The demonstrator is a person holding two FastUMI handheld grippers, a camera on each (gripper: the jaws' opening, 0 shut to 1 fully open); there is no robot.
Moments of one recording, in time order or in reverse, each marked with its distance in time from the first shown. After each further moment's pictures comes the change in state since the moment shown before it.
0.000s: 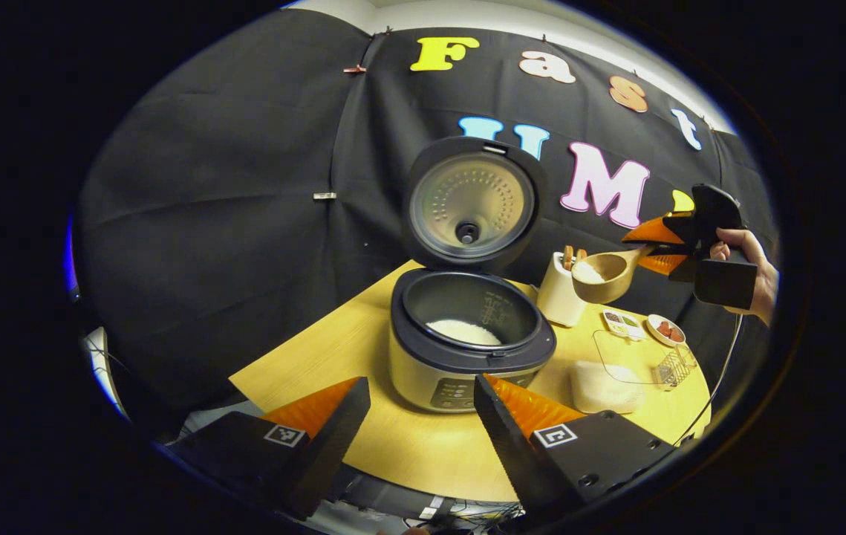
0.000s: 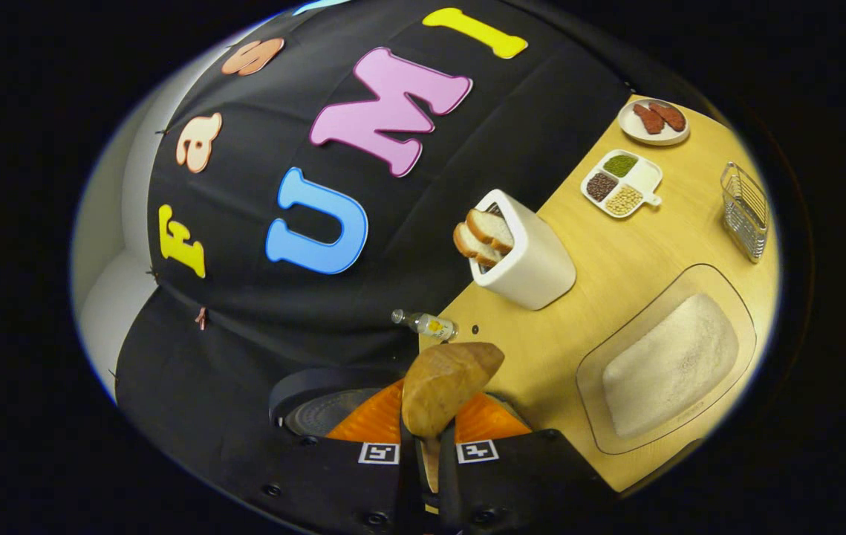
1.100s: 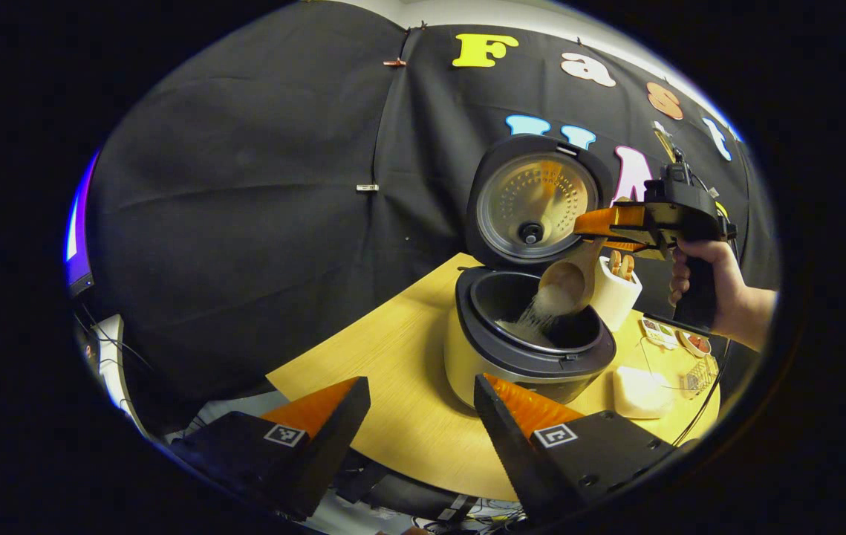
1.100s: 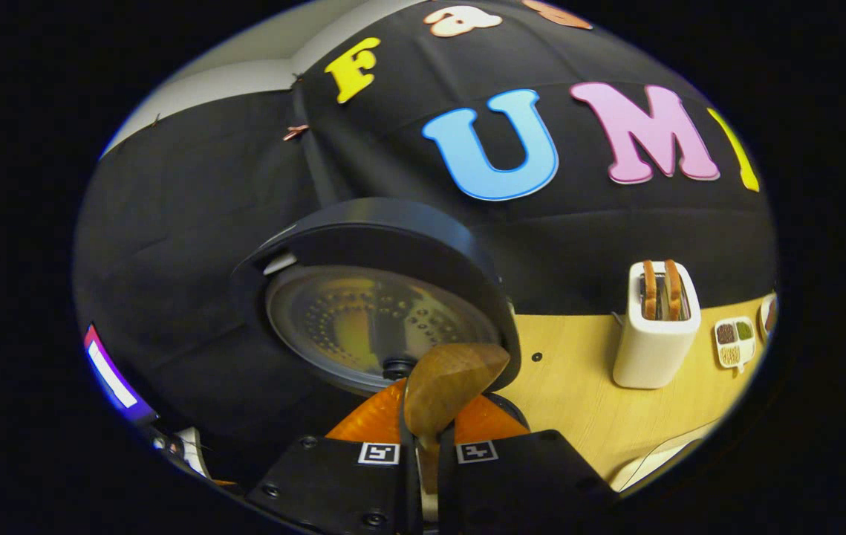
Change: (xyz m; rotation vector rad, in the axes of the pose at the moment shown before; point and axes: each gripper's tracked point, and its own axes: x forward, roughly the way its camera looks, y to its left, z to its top) left arm 0.013 0.060 0.000 -0.038 0.011 0.107; right arm 0.087 0.074 -0.140 -0.886 0.064 0.224
